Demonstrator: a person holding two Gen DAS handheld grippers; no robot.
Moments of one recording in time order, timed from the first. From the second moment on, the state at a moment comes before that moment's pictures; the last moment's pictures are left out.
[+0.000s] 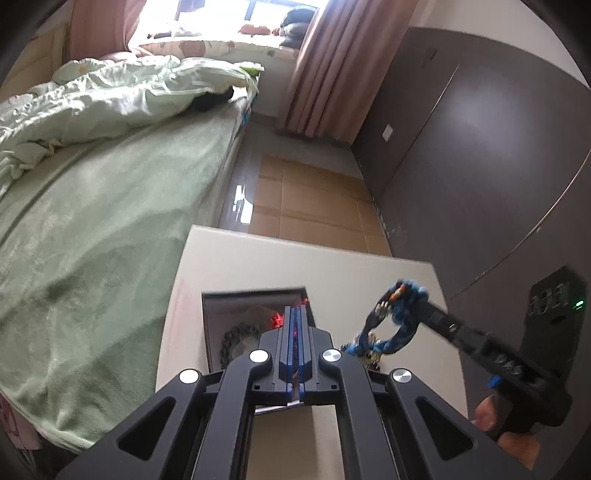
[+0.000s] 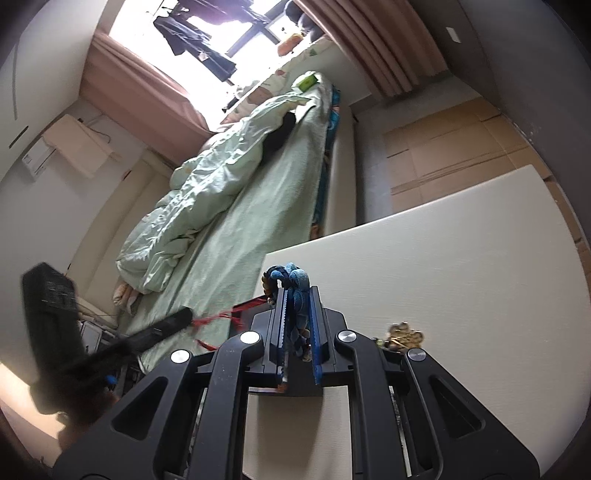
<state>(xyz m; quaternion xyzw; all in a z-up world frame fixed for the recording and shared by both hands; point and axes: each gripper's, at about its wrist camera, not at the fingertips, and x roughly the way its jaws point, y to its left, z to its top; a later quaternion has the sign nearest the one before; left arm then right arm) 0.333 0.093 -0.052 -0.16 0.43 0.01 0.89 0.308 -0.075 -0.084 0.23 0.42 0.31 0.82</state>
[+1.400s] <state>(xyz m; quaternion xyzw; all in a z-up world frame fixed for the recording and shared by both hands) 0.271 0.126 -0.046 -0.18 0.40 0.06 0.90 0.289 -0.062 -0.099 0.17 0.47 0.31 0.81</state>
